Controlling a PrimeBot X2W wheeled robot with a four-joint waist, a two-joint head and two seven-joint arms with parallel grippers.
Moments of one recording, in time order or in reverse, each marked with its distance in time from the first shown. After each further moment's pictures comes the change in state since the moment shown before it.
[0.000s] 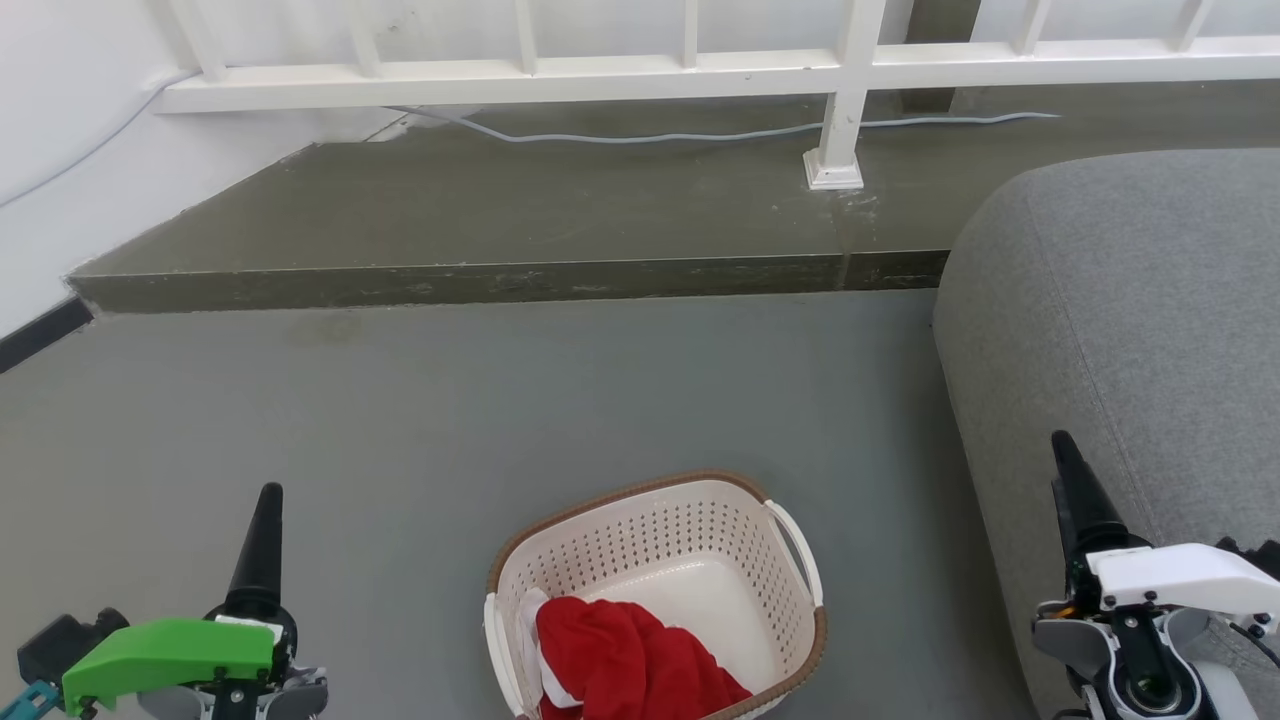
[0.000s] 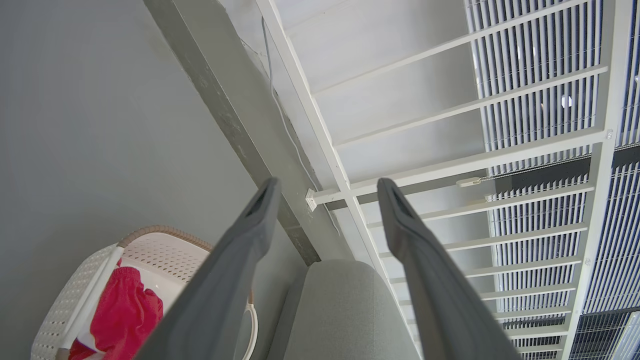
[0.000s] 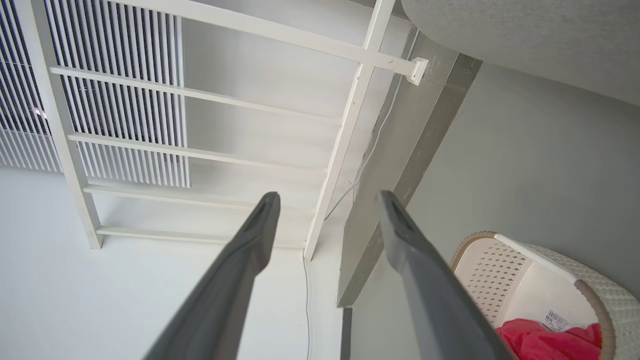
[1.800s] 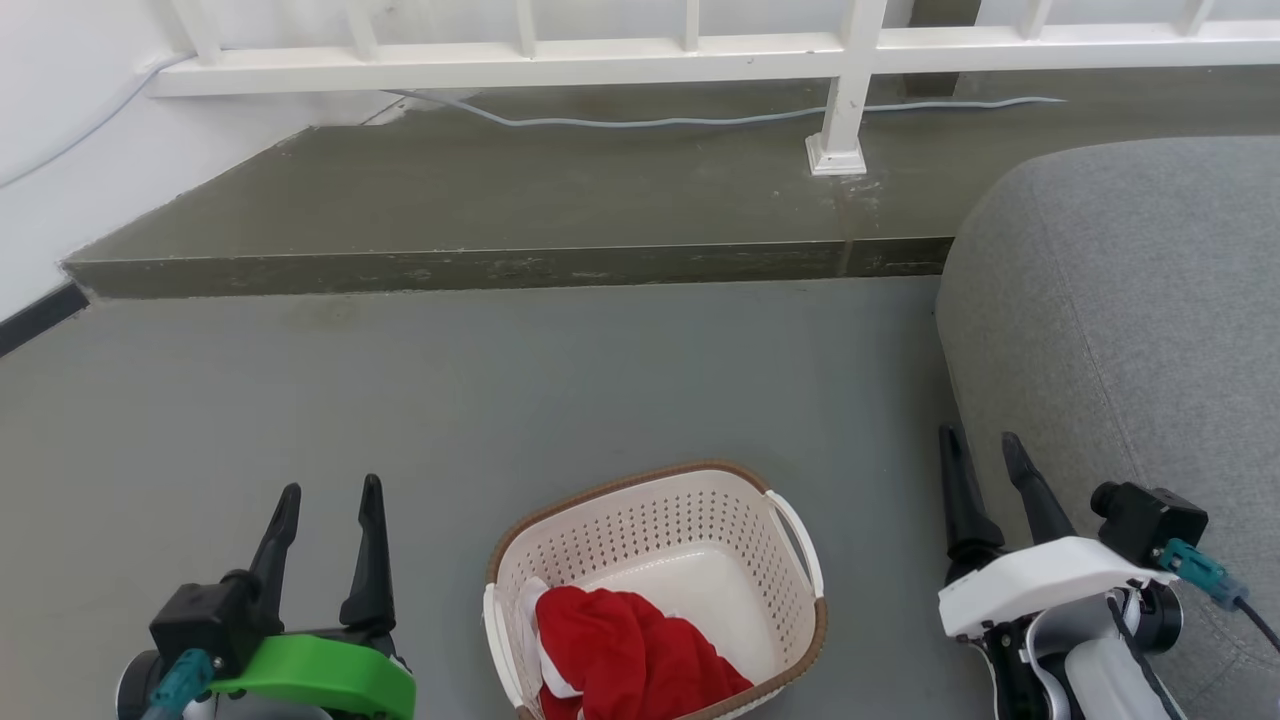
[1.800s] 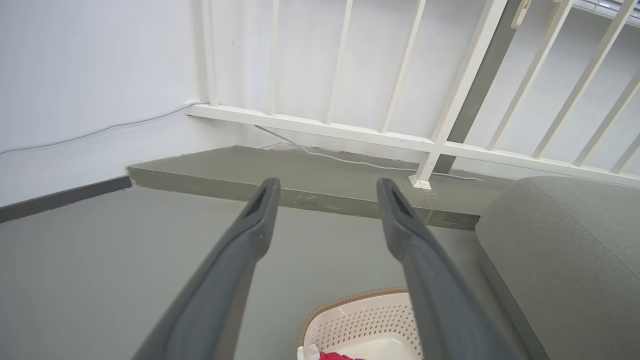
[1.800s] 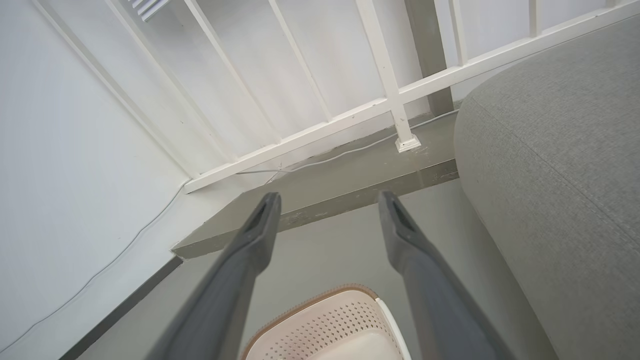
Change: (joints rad) left arm 0.090 0.034 -0.190 -0.223 0.966 0.110 -0.190; right arm 0.025 -0.023 0.244 -0.123 -0.820 -0.133 -0.193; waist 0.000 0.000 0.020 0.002
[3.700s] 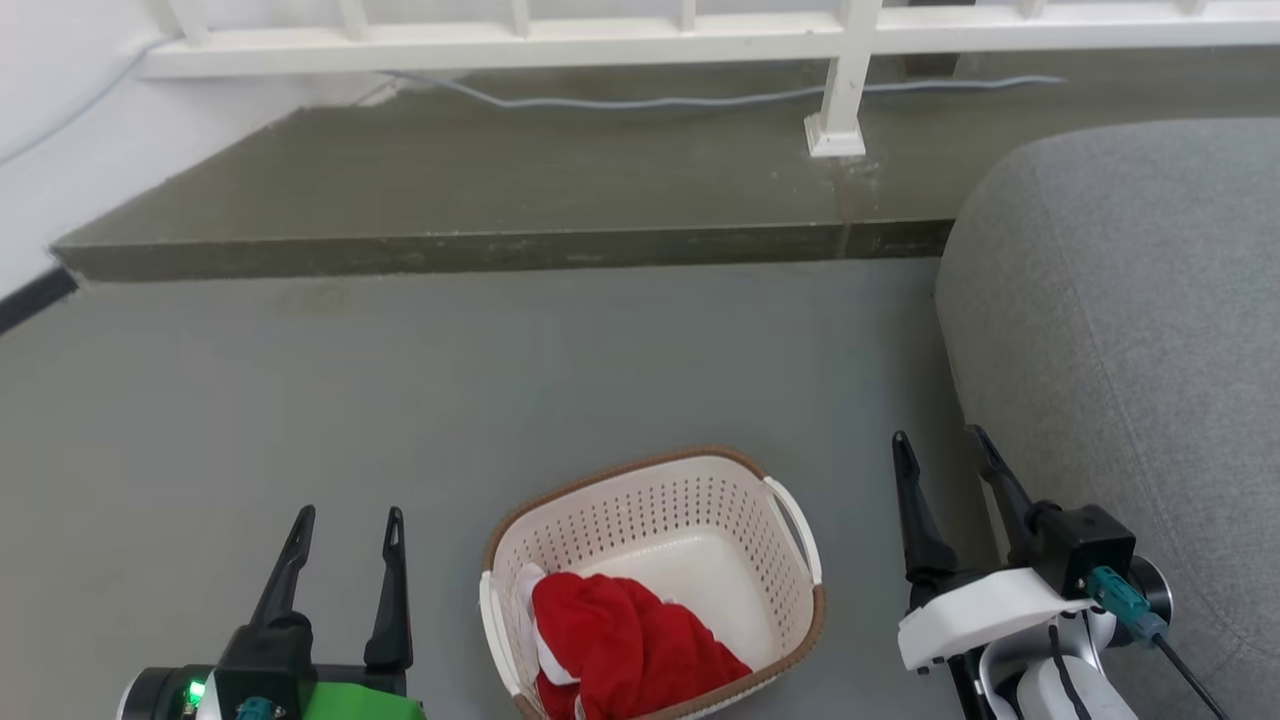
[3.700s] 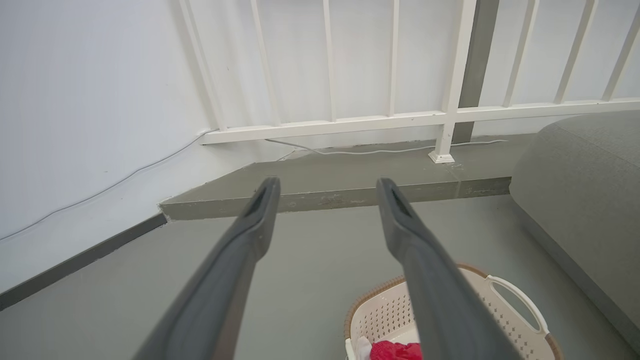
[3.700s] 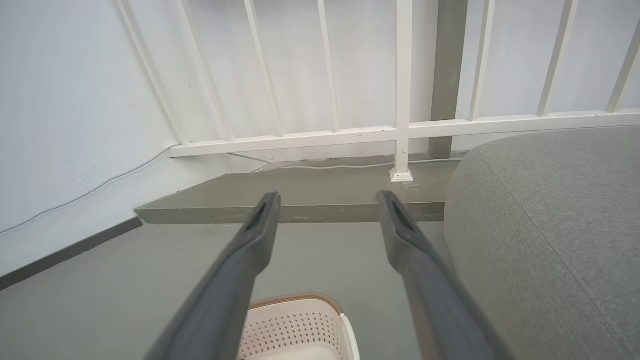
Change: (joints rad) left arm 0.058 0.004 -0.026 -0.011 0.265 0.034 -0.082; right arm 0.023 -0.007 0.092 -0.039 -0.300 -0.060 -0.079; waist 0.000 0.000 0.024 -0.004
